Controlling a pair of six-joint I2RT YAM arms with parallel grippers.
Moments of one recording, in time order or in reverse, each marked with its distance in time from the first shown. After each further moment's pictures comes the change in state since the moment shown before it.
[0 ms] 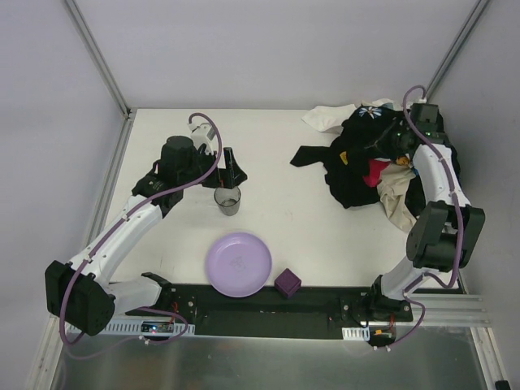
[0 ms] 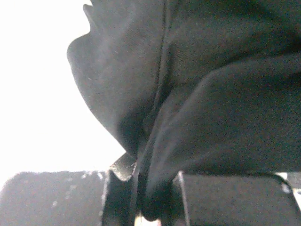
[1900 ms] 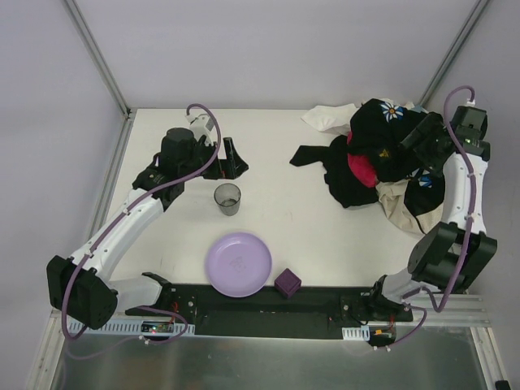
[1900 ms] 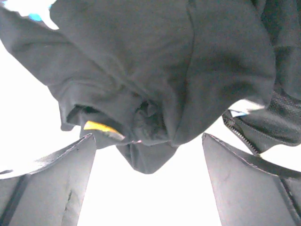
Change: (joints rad) left arm 0.000 0.045 0.077 -0.002 -0.028 -0.039; right arm -0.224 -0.092 0.085 -0.178 0.174 -0.179
